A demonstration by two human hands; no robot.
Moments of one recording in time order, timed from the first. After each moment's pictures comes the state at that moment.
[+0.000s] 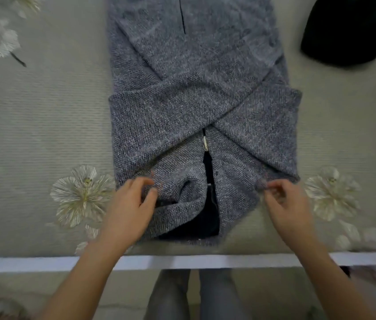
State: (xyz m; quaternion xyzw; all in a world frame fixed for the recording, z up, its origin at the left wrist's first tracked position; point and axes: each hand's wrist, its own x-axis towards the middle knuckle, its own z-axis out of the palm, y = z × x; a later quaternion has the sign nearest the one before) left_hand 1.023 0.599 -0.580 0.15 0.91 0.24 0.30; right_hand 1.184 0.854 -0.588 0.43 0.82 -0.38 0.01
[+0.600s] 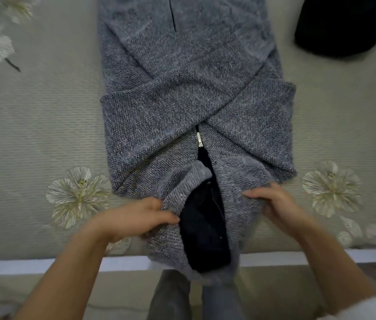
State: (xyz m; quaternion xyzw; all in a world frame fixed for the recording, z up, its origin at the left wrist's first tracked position) left_hand 1.017 0.625 -0.555 0.11 0.67 0.28 0.68; right_hand 1.174 0.866 -0.589 0.45 0.47 -0.75 0.13
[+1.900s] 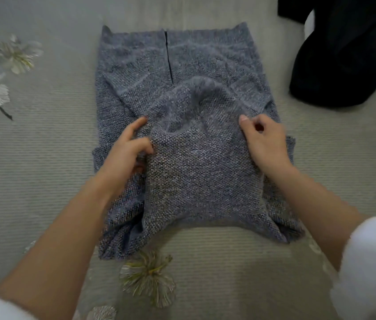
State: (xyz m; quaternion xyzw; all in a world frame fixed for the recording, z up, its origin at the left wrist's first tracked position) left_hand 0.864 0.715 -0.591 0.01 0.73 0.57 0.37; right_hand 0.979 0.952 -0.583 0.39 0.81 -0.43 -0.10
